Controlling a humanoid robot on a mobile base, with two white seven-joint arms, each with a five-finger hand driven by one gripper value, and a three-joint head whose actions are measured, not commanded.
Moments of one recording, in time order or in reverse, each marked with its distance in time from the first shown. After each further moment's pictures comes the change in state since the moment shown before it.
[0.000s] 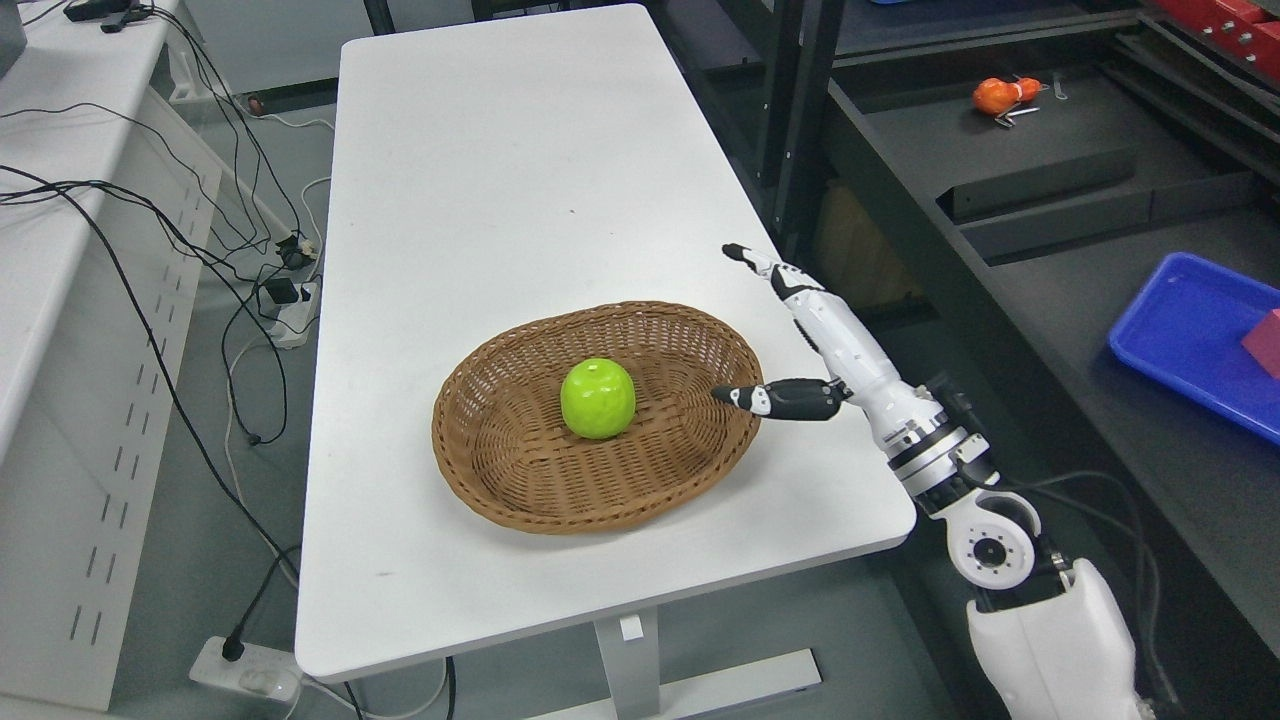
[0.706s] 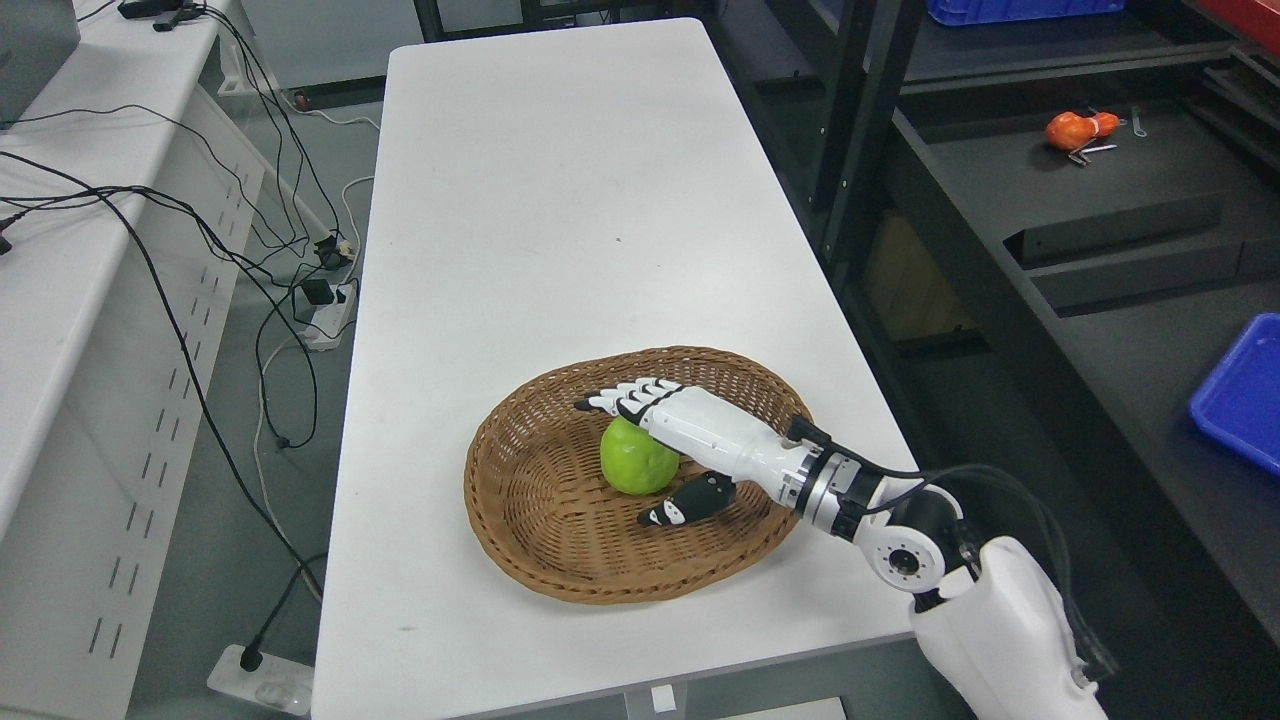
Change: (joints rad) left arm 0.000 0.000 0.000 0.000 0.000 0.000 0.000; right arm -0.078 -0.046 0.231 0.081 0.190 -0.048 0.217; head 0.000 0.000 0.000
